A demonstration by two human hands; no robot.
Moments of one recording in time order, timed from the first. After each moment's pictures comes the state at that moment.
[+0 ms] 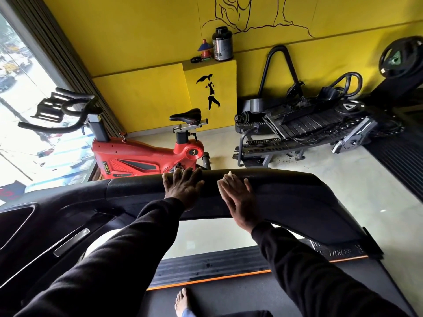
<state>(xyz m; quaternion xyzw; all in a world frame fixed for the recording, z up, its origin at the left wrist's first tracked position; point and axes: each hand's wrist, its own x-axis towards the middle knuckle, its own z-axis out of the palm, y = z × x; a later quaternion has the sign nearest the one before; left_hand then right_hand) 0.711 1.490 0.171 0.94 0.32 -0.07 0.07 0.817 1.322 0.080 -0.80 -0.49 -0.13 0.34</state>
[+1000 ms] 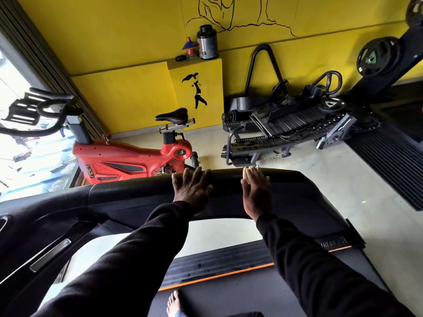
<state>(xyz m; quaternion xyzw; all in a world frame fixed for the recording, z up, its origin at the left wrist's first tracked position) 0.743 1.452 0.162 0.96 0.25 -0.06 0.08 0.870 1.293 0.077 -0.89 -0.28 -0.10 0.36</state>
